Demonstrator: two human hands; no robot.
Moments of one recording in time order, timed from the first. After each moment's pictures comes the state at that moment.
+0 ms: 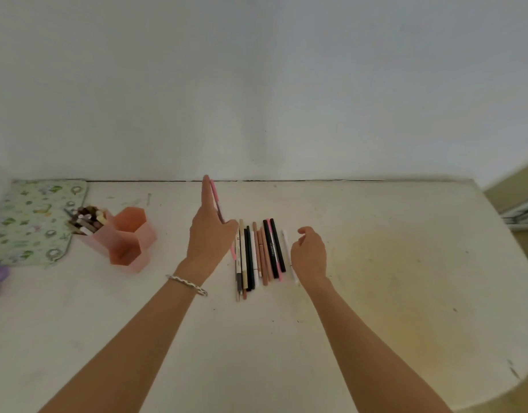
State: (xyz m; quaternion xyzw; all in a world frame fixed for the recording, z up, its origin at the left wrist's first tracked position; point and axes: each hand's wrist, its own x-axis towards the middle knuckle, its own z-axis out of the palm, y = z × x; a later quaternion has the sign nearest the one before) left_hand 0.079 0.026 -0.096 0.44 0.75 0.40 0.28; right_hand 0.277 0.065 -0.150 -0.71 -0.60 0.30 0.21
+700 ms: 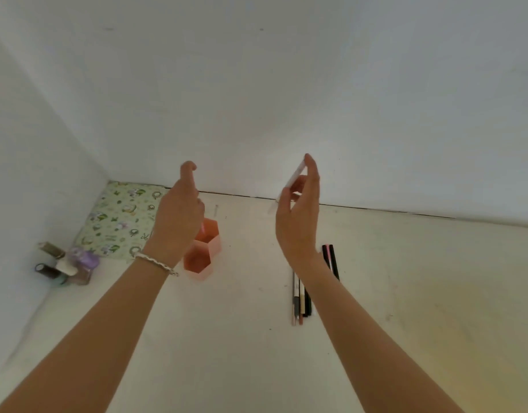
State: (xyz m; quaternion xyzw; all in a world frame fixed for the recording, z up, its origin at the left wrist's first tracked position) left_hand -0.087 0.005 -0.042 0.49 0.82 0.29 0.05; right_hand 0.097 0.075 -0.050 -0.43 -0.67 0.30 0.53
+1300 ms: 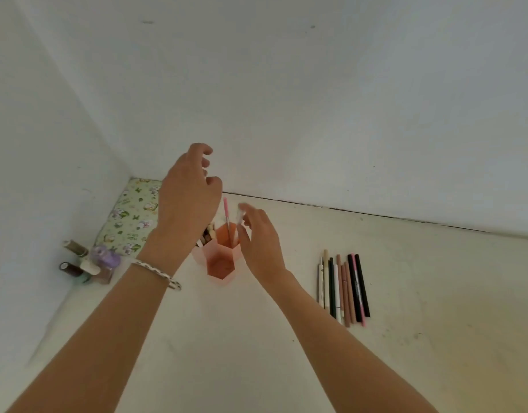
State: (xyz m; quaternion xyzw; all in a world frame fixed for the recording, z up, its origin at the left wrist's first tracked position) left_hand -0.108 0.001 0.004 0.44 0.82 0.36 0.03; right_hand 0.020 0.038 -0.112 -0.39 -0.80 0.33 0.31
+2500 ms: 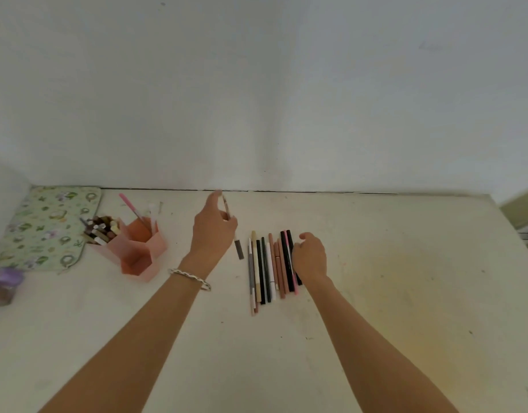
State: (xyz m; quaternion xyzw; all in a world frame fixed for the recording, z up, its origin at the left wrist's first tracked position) left_hand 0.058 0.050 -0.087 0.39 0.76 0.41 0.31; right_hand 0.256 0.091 -0.152 -0.72 -0.61 0.31 0.16
